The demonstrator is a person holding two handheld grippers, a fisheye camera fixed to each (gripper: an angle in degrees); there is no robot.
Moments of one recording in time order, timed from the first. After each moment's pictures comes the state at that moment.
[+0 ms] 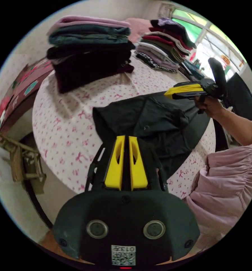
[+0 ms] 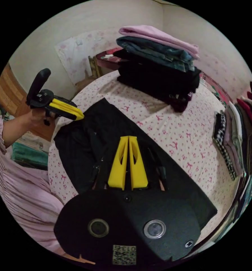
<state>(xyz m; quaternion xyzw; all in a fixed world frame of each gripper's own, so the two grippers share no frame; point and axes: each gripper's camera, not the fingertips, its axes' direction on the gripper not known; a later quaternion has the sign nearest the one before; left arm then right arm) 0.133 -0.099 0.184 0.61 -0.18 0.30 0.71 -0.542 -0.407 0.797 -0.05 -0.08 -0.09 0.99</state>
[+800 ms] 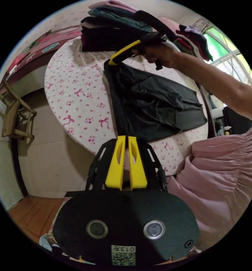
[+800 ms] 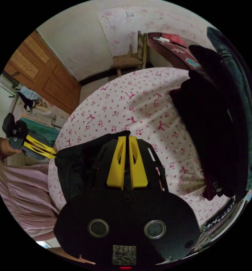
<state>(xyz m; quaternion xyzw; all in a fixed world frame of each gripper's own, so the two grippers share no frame) 0.116 -0.048 0.272 0.58 -0.08 0.21 0.78 -0.556 -0.535 0.852 -0.15 -0.17 -0.30 0.93</state>
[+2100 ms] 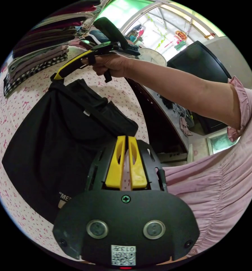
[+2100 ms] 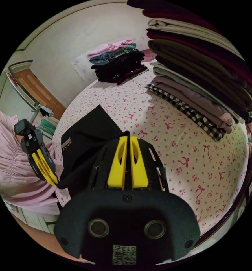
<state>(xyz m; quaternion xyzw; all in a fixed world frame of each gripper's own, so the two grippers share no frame) 0.872 -0.102 0.273 0.43 -0.12 0.52 0.73 0.161 -0.178 0.516 -0.03 -0.22 -0.09 0.97</state>
